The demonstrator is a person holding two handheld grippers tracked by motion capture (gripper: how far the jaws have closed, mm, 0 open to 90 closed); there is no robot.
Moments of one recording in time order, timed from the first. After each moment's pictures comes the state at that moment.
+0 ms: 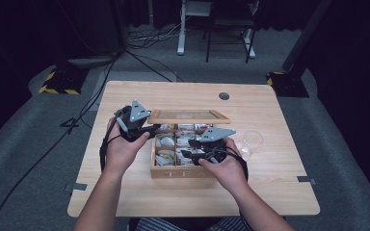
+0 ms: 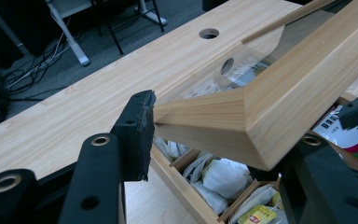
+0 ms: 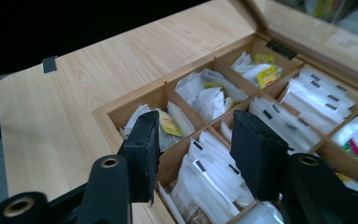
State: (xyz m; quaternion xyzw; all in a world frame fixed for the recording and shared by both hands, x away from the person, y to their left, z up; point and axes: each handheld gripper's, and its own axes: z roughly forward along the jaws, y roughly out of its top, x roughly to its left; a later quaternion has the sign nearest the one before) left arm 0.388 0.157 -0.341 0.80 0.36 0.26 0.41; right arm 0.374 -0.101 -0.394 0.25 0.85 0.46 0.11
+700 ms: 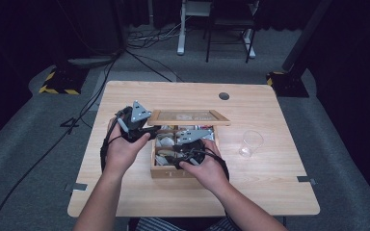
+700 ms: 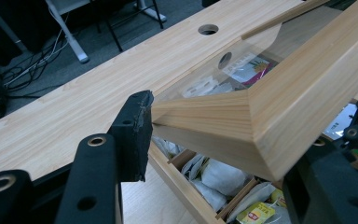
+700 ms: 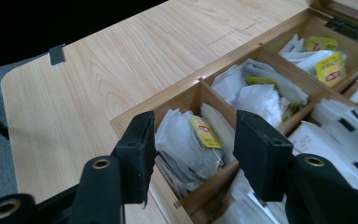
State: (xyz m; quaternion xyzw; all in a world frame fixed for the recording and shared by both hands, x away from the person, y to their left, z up) left arm 0.387 0.155 -0.344 0.80 0.36 0.26 0.40; right arm 0.376 -0.052 -0.411 0.25 0.86 0.43 0.08
